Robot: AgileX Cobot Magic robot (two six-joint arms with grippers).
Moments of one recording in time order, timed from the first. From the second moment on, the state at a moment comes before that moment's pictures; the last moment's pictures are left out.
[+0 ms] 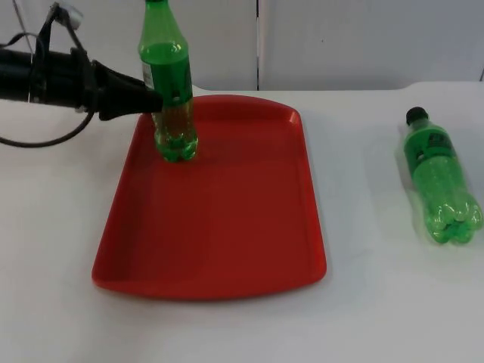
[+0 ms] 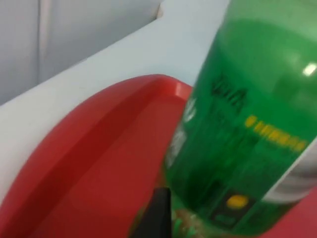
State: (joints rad) right arm 0.10 1.08 -1.07 0.03 0.84 0.00; left arm 0.14 2.47 -1.73 -1.40 1.21 1.84
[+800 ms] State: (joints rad) right arm 0.10 1.08 -1.07 0.03 0.85 0.00; left arm 0.12 2.30 -1.53 -1.24 1.06 1.49
